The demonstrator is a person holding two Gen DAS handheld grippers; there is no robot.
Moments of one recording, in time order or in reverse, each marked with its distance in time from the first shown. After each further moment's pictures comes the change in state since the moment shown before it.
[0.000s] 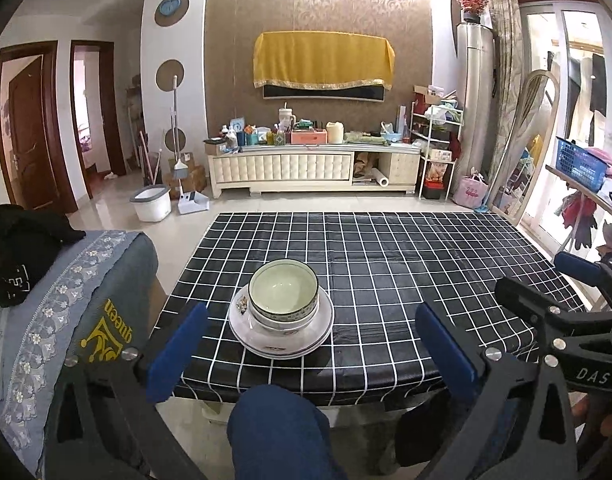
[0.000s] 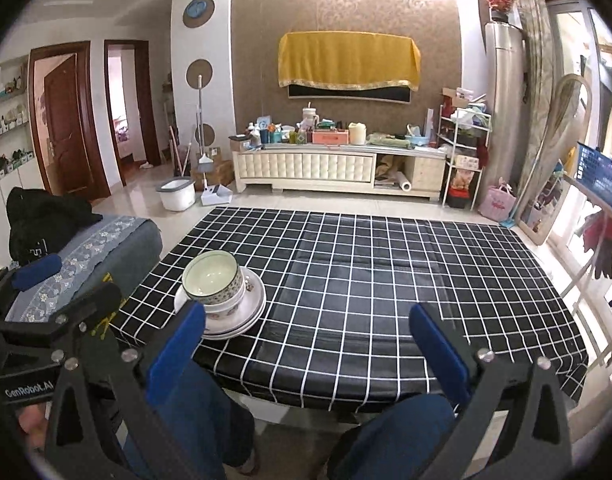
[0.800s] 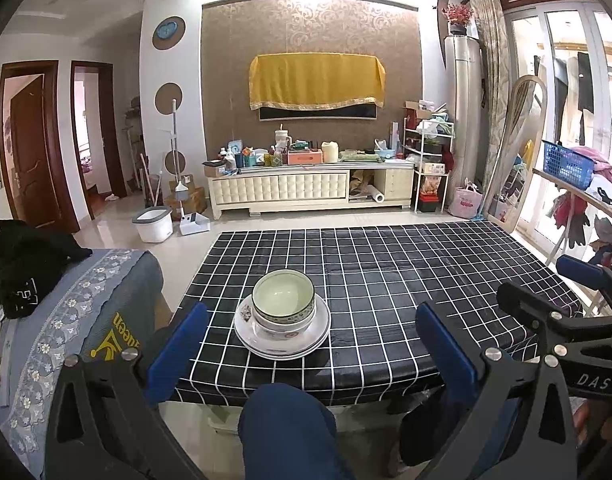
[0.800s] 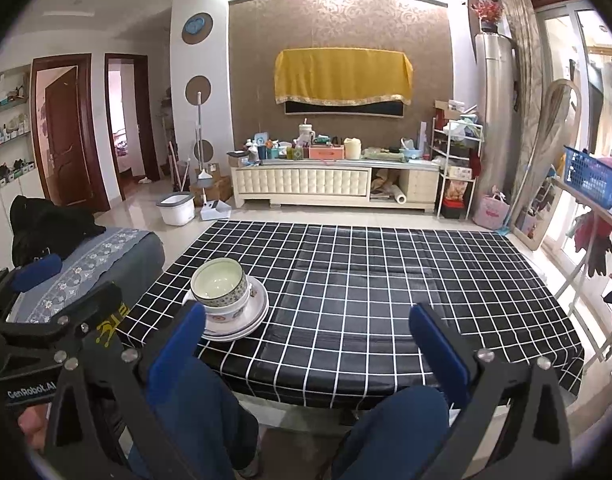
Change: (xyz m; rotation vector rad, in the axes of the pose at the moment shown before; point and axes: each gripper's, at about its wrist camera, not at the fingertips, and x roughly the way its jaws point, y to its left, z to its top) left arm -0.042 -0.006 -0.016 0.032 -0.076 0.002; right arm -0.030 0.002 -0.018 0.009 -0.059 -0.010
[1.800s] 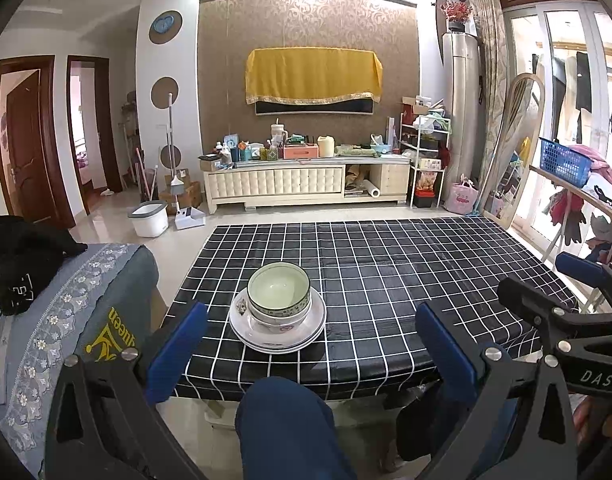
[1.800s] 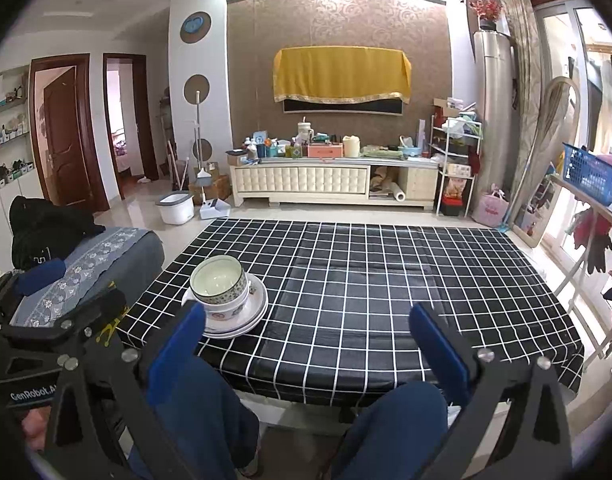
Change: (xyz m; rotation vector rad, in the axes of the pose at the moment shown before) left arm 0.003 0.003 -0.003 -0.004 0.020 -0.020; right arm -0.001 0.000 0.000 0.004 0.008 -0.004
